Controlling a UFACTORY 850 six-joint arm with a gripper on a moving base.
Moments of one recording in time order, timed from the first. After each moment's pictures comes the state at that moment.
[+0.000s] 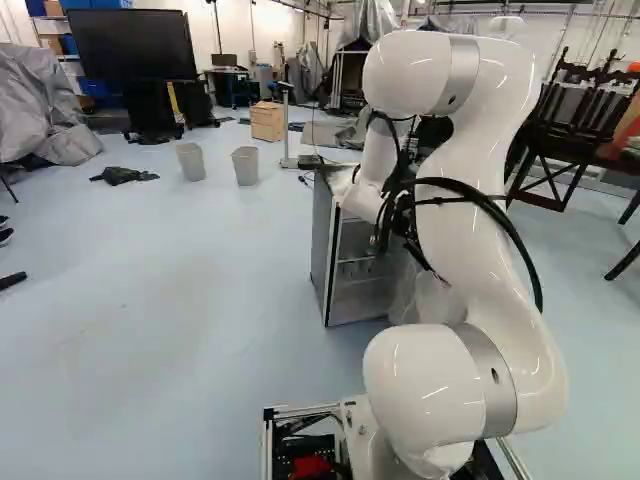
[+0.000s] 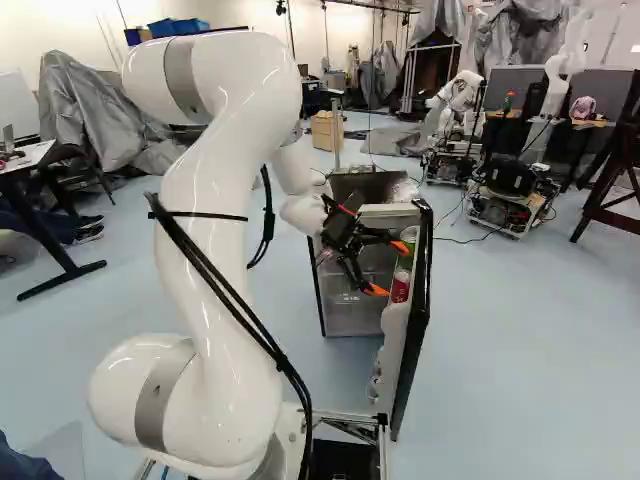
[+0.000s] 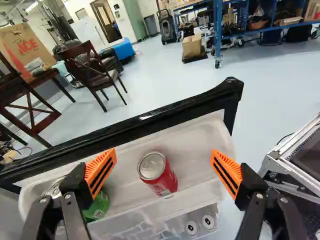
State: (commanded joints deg) arm -4.8 -35.5 -53.4 112.2 74.3 0.0
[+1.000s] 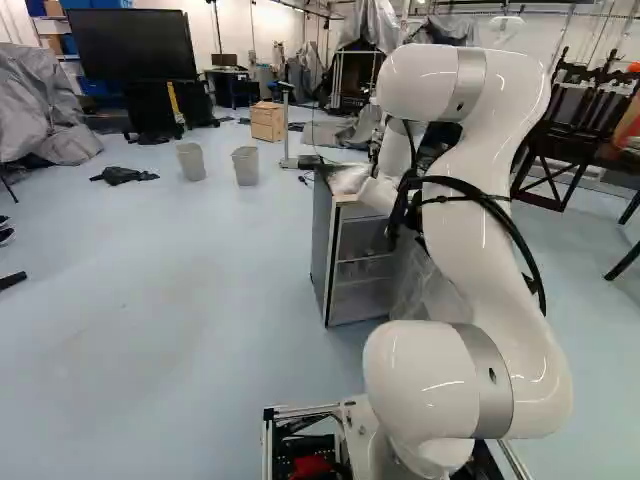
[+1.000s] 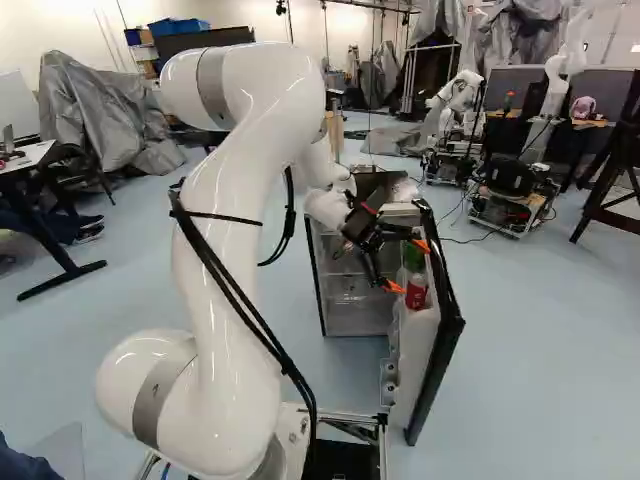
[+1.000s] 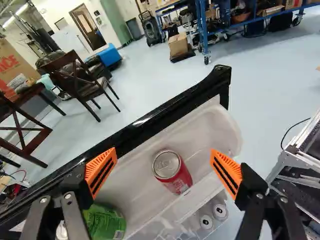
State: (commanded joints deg) arm -11.4 -38.5 -60.1 112.2 74.3 0.0
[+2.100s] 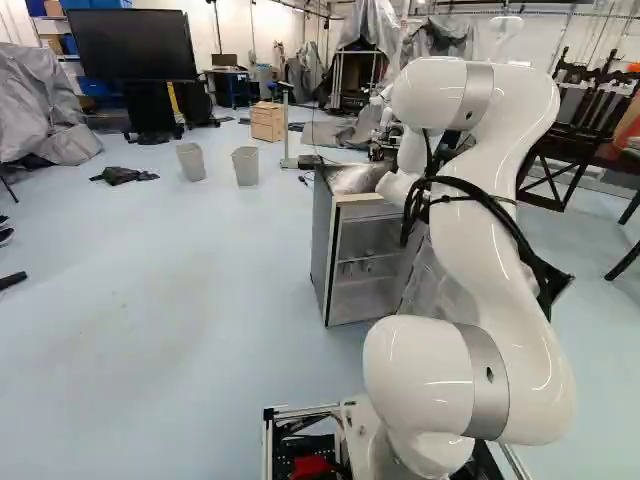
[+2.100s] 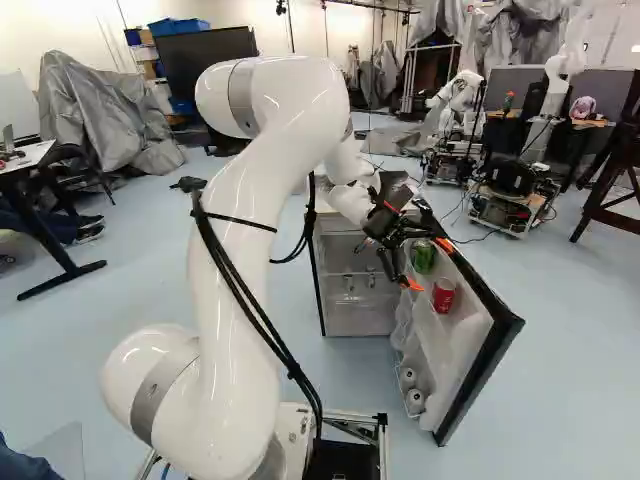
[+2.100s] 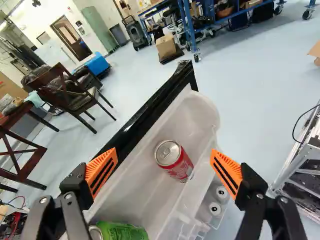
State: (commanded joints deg) arm -17.7 -41.9 -67.6 112.2 74.3 0.0
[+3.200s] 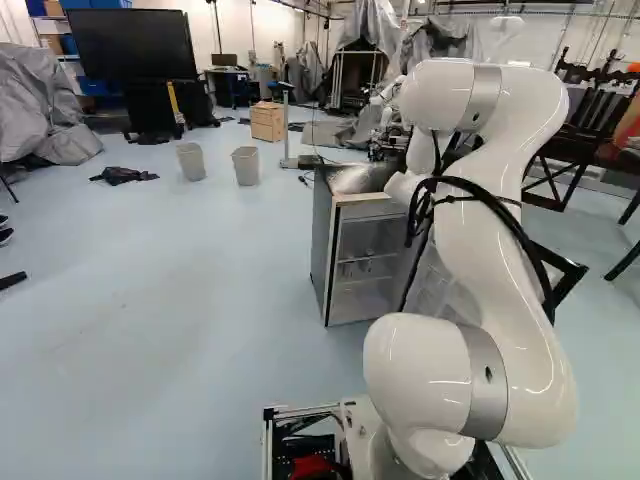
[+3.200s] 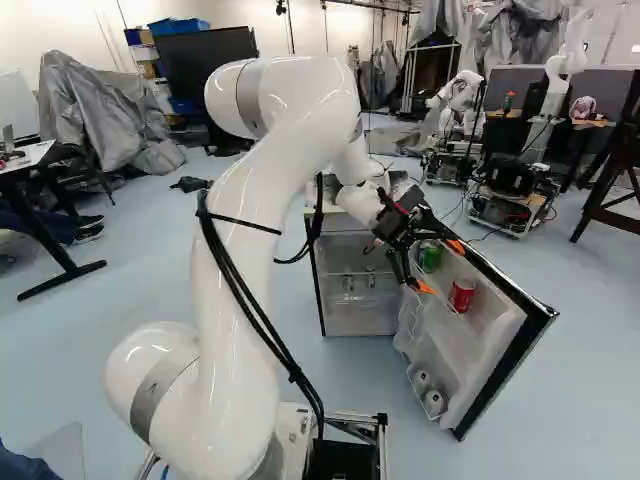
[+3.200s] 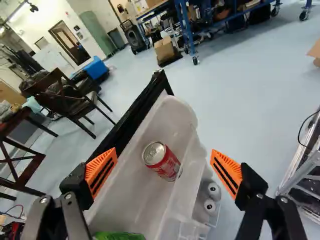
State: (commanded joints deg) arm -19.6 -41.0 -65.7 108.4 74.3 0.0
